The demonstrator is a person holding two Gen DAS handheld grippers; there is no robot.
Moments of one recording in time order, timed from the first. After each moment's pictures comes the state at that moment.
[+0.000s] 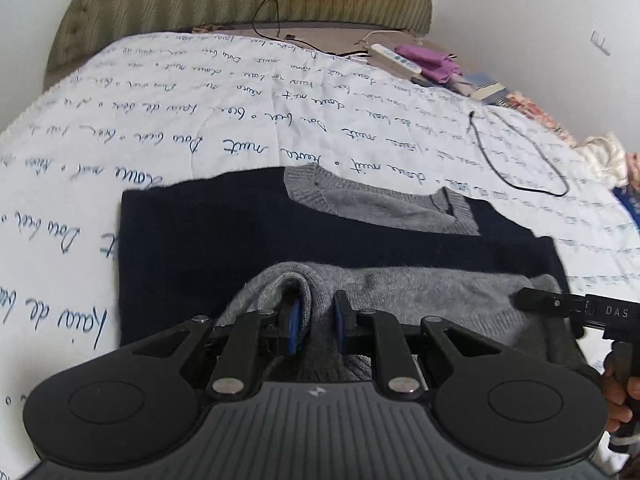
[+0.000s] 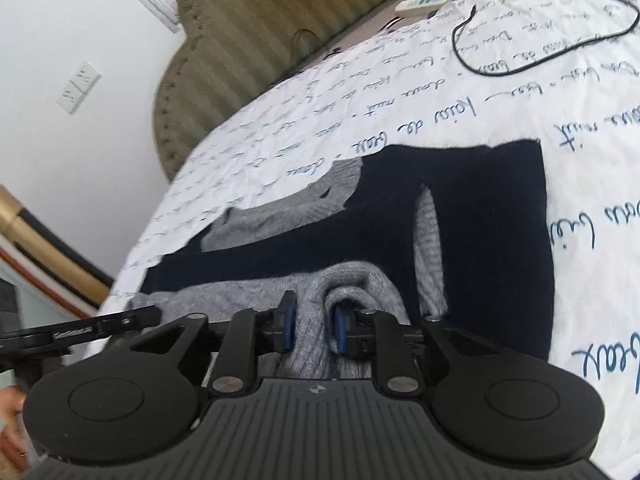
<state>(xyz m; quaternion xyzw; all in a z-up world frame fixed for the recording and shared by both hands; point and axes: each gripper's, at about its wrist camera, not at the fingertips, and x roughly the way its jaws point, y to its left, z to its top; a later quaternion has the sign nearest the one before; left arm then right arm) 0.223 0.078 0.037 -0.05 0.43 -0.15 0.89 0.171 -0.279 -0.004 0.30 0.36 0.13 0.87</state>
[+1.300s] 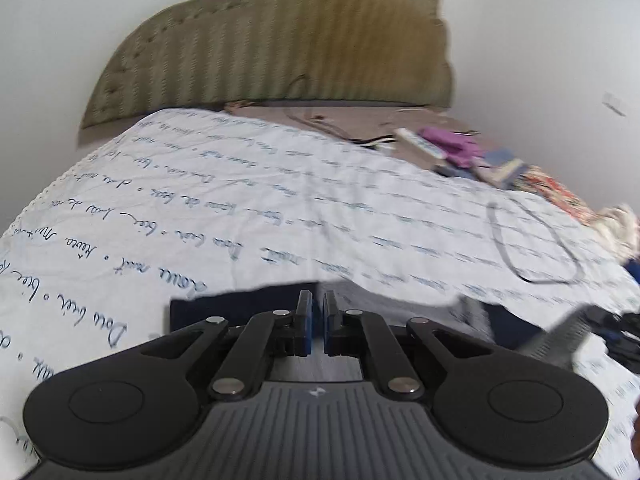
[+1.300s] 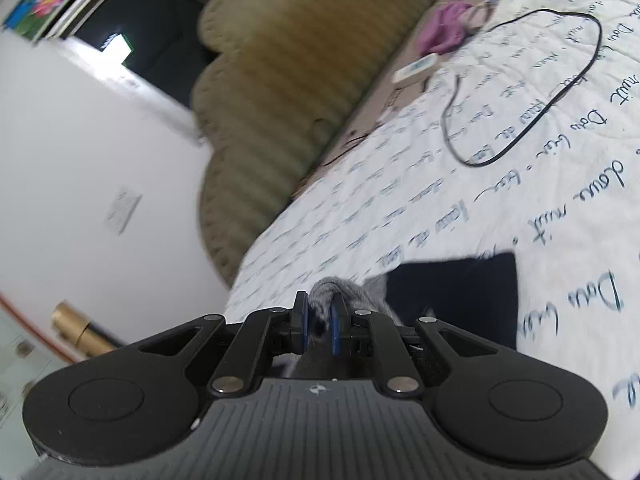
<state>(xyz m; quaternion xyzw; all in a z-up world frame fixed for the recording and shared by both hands) 0.259 0.096 0.079 -0.08 0.34 -0.08 0.93 0.181 -0.351 0.038 0.43 0.24 0.09 0.86</state>
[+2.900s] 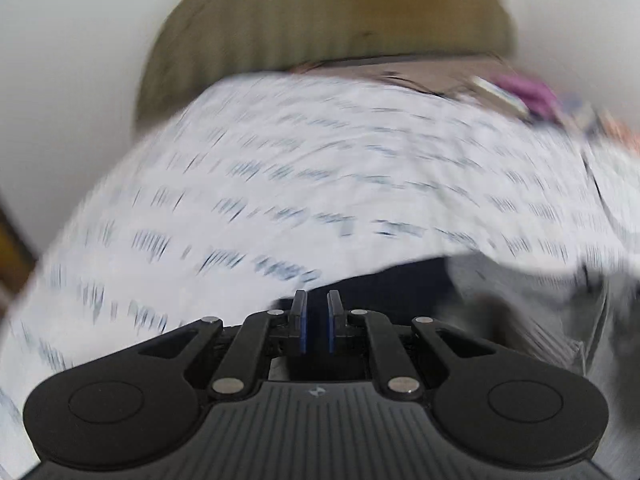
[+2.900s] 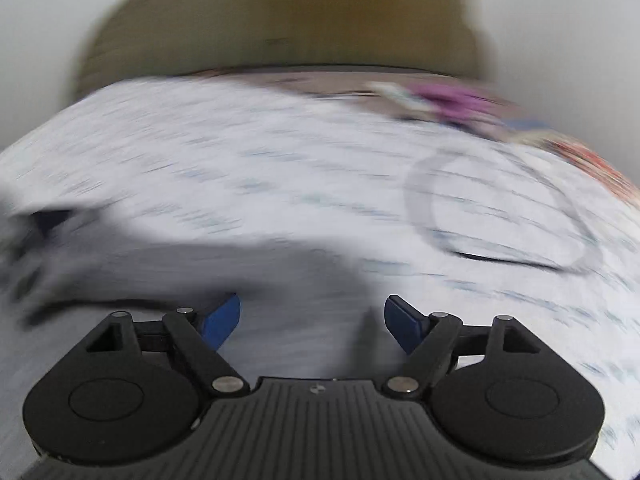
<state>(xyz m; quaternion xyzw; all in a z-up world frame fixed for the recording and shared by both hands) 0.297 0.154 0.047 -0.04 0.40 0.00 0.91 0.258 -0.262 0.034 -0.02 0.35 -0.12 0.93</state>
